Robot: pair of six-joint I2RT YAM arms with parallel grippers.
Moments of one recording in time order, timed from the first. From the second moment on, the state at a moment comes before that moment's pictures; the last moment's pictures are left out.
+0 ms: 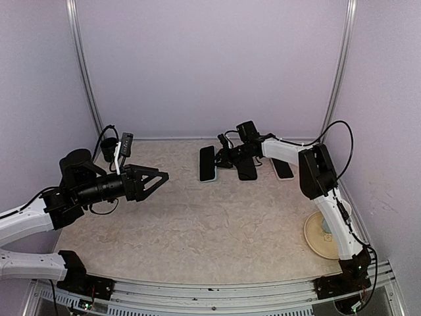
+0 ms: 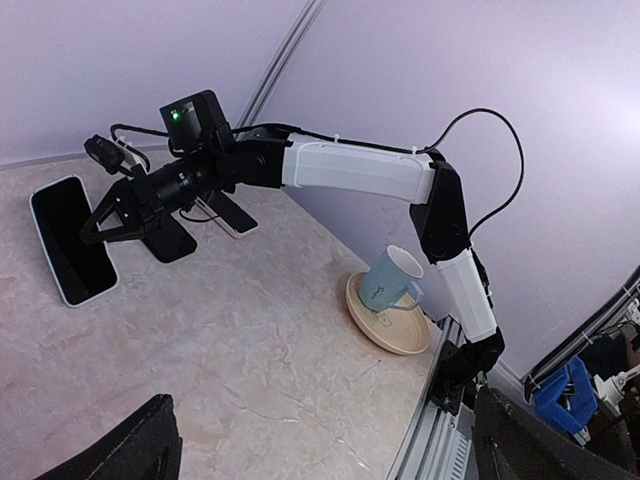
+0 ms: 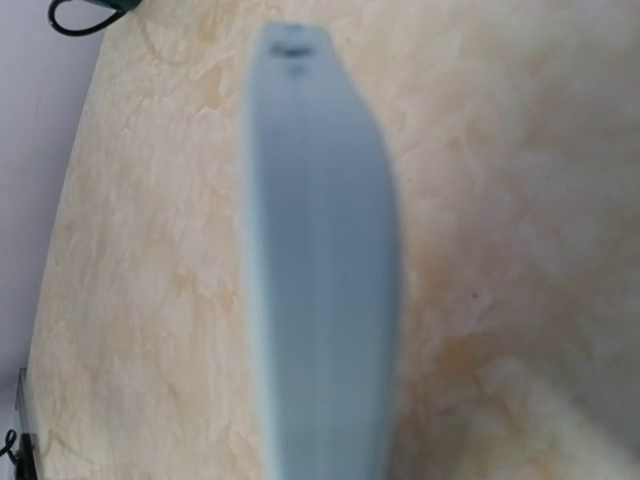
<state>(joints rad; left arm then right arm) -0.72 0.88 0.60 0.19 0.36 -0.50 0.49 2.62 2.24 -0.36 -0.77 0.48</state>
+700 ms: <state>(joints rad) -0.72 0.88 0.60 0.19 0.34 -0.50 0.47 2.66 2.27 -0.36 -0.75 0.48</state>
